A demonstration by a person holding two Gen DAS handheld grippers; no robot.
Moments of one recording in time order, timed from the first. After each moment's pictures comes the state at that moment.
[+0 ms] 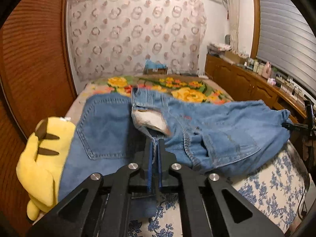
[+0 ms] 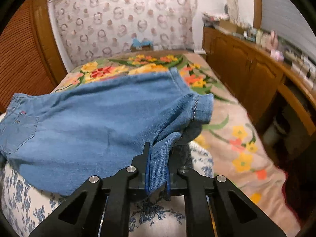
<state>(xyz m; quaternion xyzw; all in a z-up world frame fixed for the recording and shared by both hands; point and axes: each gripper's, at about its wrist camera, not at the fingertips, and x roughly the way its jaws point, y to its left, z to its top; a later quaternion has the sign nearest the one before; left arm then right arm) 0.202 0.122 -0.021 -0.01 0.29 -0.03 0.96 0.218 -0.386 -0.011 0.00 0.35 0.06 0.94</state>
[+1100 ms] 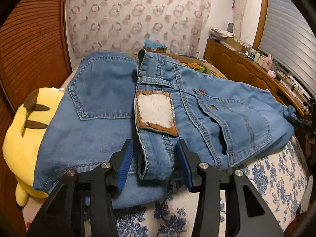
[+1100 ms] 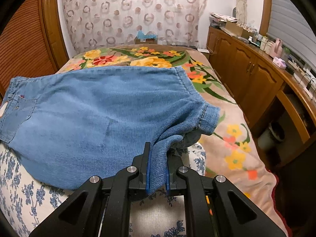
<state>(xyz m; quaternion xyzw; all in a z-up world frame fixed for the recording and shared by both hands) 0.212 0.136 -0.083 -0.04 0.36 -0.04 0.93 0.224 -0.387 -0.010 -0.05 0.37 0.07 0.92</state>
